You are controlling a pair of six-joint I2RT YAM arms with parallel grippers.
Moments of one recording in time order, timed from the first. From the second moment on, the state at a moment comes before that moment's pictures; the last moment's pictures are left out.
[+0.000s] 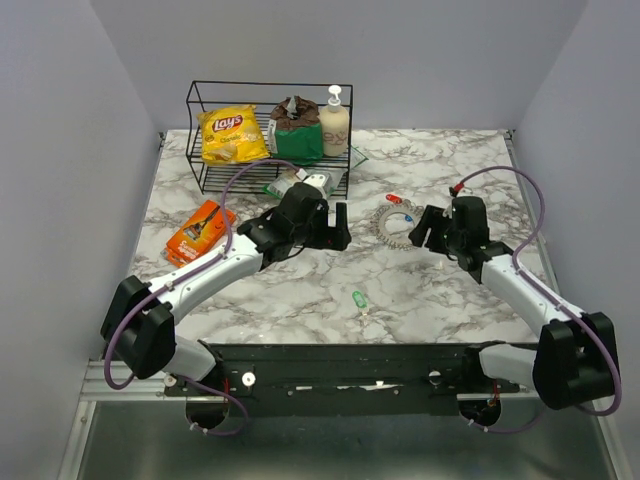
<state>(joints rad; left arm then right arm) -0.74 1.42 1.08 -0.31 -0.02 -0.52 0.21 1.19 0.68 -0.15 -0.05 0.41</state>
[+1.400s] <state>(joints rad) -0.74 1.43 1.03 -0.29 0.03 -0.55 0.19 1.40 0.75 -0.06 -0.11 0.44</state>
